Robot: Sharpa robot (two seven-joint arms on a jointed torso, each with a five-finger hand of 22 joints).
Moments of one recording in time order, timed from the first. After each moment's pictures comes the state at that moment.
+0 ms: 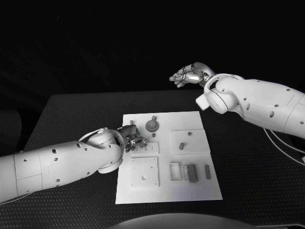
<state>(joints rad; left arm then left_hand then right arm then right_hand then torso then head) 1.16 -0.62 -0.21 1.47 -1.24 -0.30 -0.49 0.67 0.12 0.68 -0.26 0.15 1.11 0.05 0.32 0.74 1.41 -0.11 0.95 0.71 1.24 -0.14 1.42 0.57 0.01 1.26 -0.26 0.57 1.31 1.31 -0.63 -0.03 1.17 -0.66 -0.34 0.01 0.96 -0.10 0.52 -0.21 0.05 0.74 0.19 0.28 0.44 0.86 0.17 0.52 0.10 0.80 0.17 0.49 0.44 0.18 0.48 0.21 0.35 1.18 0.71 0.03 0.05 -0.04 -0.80</state>
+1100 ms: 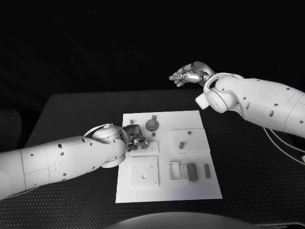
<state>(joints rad) 1.17 -0.58 -0.20 1.43 -1.24 -0.16 -0.52 0.68 0.12 0.67 -0.24 0.14 1.11 0.05 0.32 0.74 1.40 -0.10 0.94 0.71 1.24 -0.14 1.42 0.57 0.01 1.26 -0.26 0.56 1.31 1.30 -0.63 -0.03 1.17 -0.66 -0.34 0.01 0.96 -0.10 0.52 -0.21 0.05 0.74 0.19 0.28 0.44 0.86 0.17 0.52 0.10 0.80 0.17 0.49 0.45 0.18 0.48 0.21 0.35 1.18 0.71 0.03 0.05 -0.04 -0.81</state>
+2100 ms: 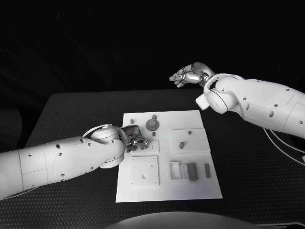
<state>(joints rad) 1.17 -0.60 -0.21 1.44 -1.23 -0.17 -0.50 0.67 0.13 0.67 -0.25 0.22 1.11 0.05 0.32 0.75 1.40 -0.10 0.94 0.71 1.24 -0.14 1.43 0.57 0.01 1.26 -0.26 0.56 1.31 1.30 -0.63 -0.03 1.16 -0.66 -0.34 0.01 0.96 -0.10 0.52 -0.21 0.05 0.74 0.19 0.28 0.44 0.86 0.17 0.52 0.10 0.80 0.17 0.49 0.45 0.18 0.48 0.21 0.35 1.18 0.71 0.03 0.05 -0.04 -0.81</state>
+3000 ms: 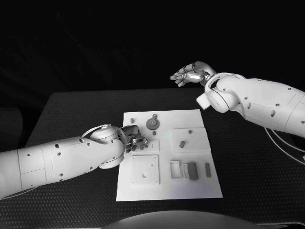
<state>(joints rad) 1.16 -0.61 -0.21 1.46 -1.21 -0.18 -0.52 0.61 0.19 0.66 -0.26 0.24 1.11 0.05 0.33 0.76 1.40 -0.10 0.96 0.72 1.24 -0.14 1.44 0.57 0.01 1.26 -0.26 0.57 1.31 1.30 -0.64 -0.03 1.17 -0.66 -0.34 0.01 0.96 -0.10 0.52 -0.21 0.05 0.74 0.19 0.28 0.44 0.86 0.17 0.52 0.10 0.80 0.17 0.49 0.45 0.18 0.48 0.21 0.35 1.18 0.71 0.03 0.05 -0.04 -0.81</state>
